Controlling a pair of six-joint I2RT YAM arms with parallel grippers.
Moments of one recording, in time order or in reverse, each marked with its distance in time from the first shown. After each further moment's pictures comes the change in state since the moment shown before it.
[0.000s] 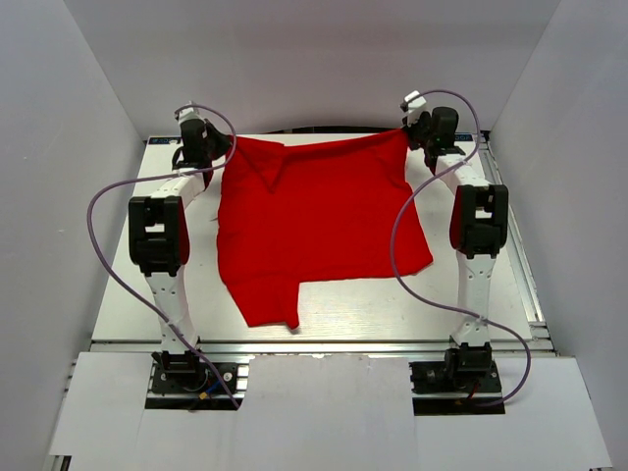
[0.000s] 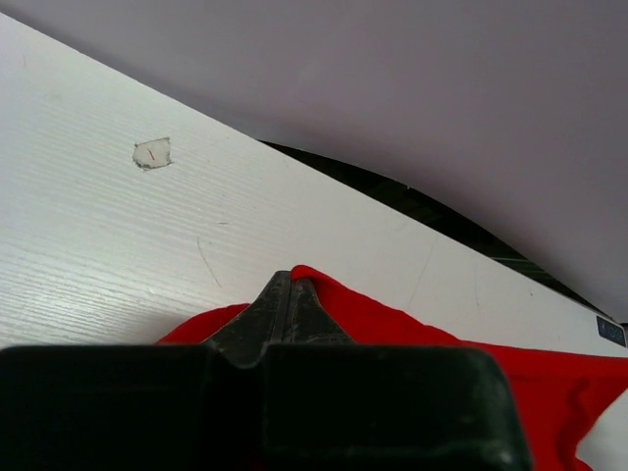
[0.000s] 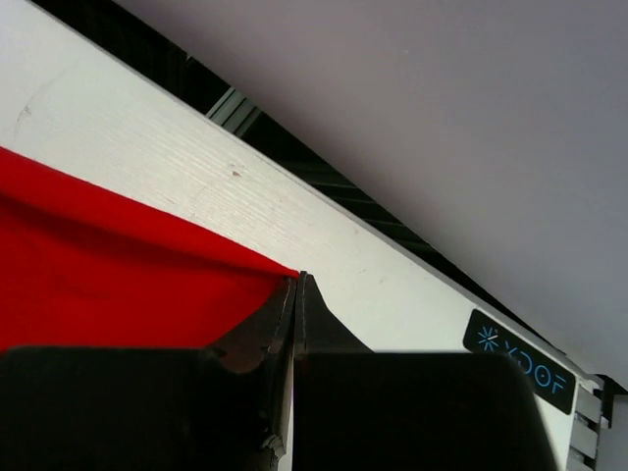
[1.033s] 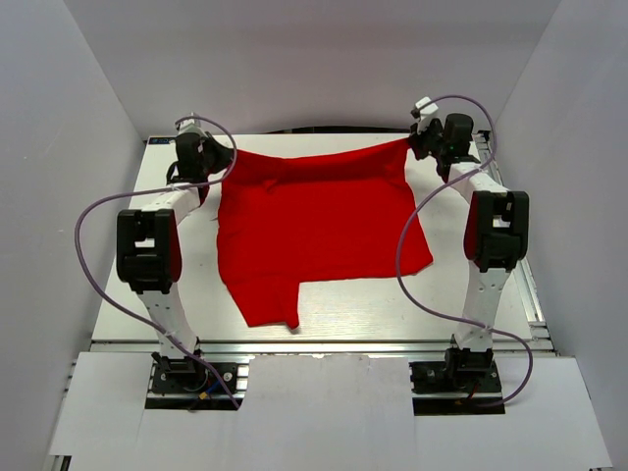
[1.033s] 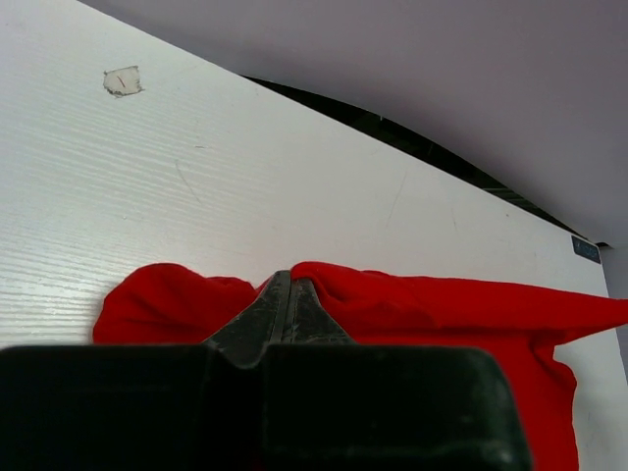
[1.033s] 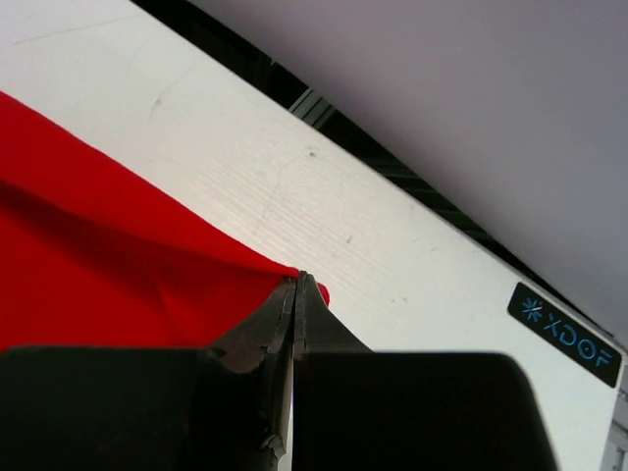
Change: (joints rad) left arm 0.002 -0.185 -0.257 0.057 0.123 0.039; right arm -0.033 -0.229 -0.291 0.047 -0.162 0.065
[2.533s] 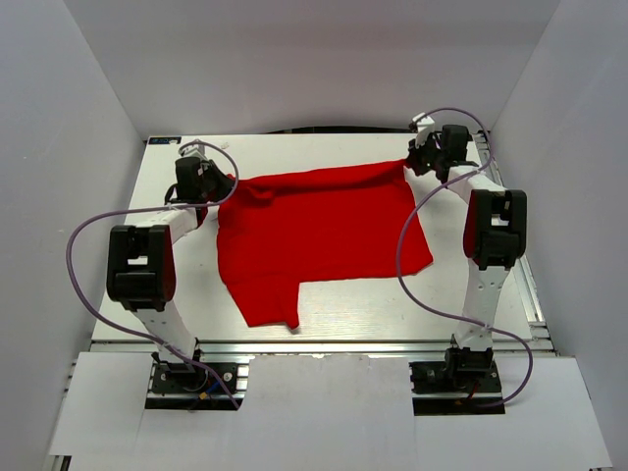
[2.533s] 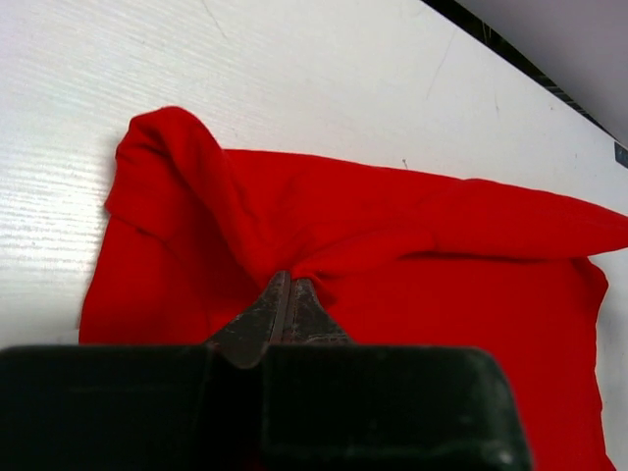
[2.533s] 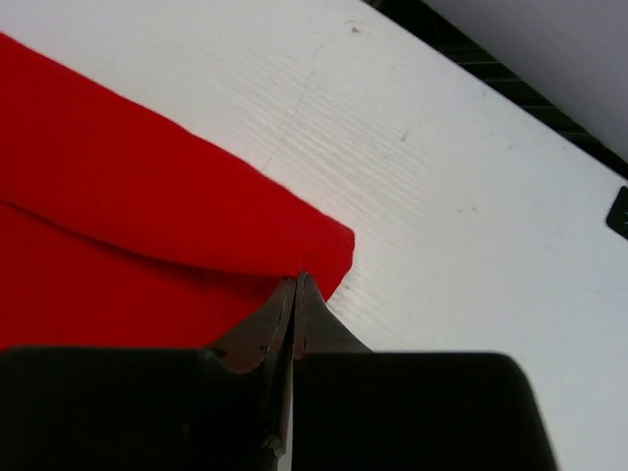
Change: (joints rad) left arm 0.000 -0.164 -0.271 -0.052 0.061 0.031; right arm -0.007 0.030 -0.019 -0.171 0.025 -0.005
